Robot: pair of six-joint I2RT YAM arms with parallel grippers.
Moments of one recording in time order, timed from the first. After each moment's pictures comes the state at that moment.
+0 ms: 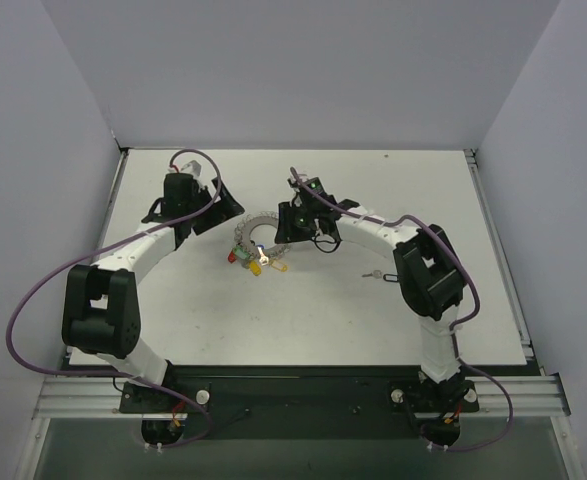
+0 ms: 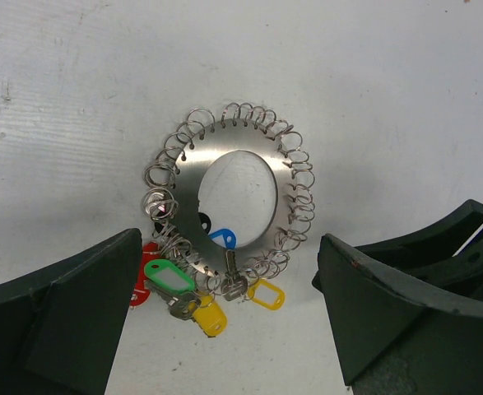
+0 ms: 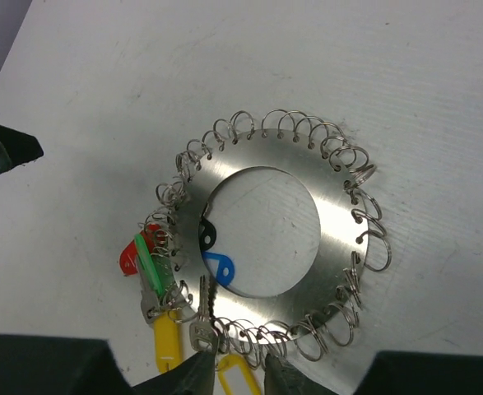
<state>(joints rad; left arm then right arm) -0.17 1.60 1.06 -0.09 0.22 -0.62 0.62 2.01 1.44 -0.23 -0.23 0.38</state>
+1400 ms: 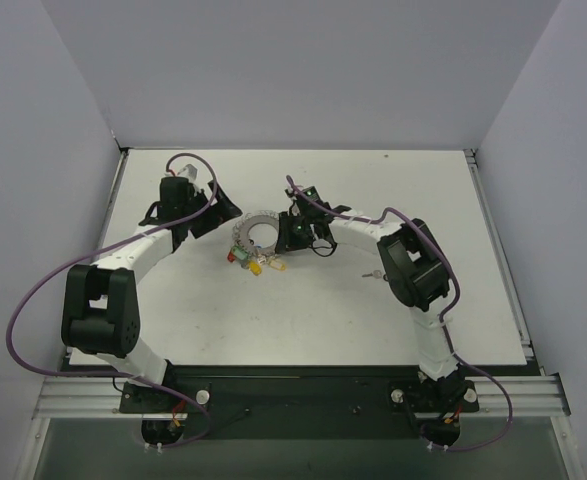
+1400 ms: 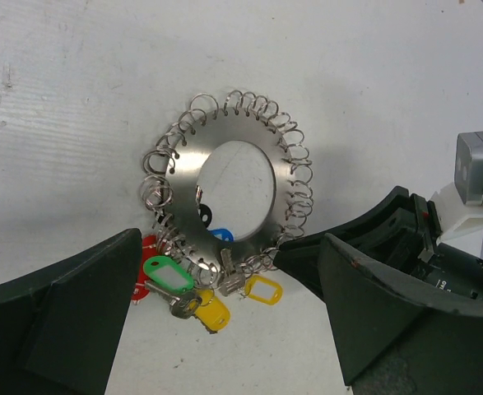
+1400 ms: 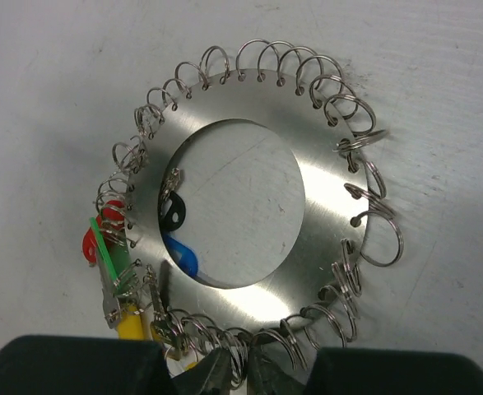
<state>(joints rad) -0.14 1.60 1.02 -0.05 0.27 -0.64 0.62 2.14 1.46 -0.19 -0.30 0.39</state>
